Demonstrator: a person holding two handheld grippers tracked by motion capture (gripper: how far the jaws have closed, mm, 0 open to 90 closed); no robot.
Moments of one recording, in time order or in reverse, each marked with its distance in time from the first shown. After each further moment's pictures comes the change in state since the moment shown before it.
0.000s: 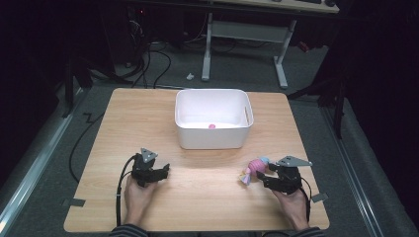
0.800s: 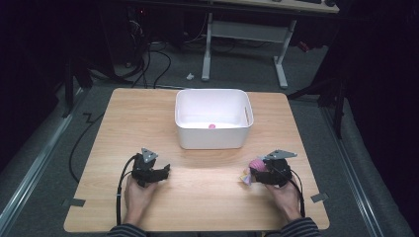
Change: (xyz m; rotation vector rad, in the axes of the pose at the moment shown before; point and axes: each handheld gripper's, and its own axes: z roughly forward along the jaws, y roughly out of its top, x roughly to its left) left arm -0.001 0.000 0.000 0.006 -0.002 0.013; right arm 0.003 0.015 0.031 0.090 -0.044 -0.050
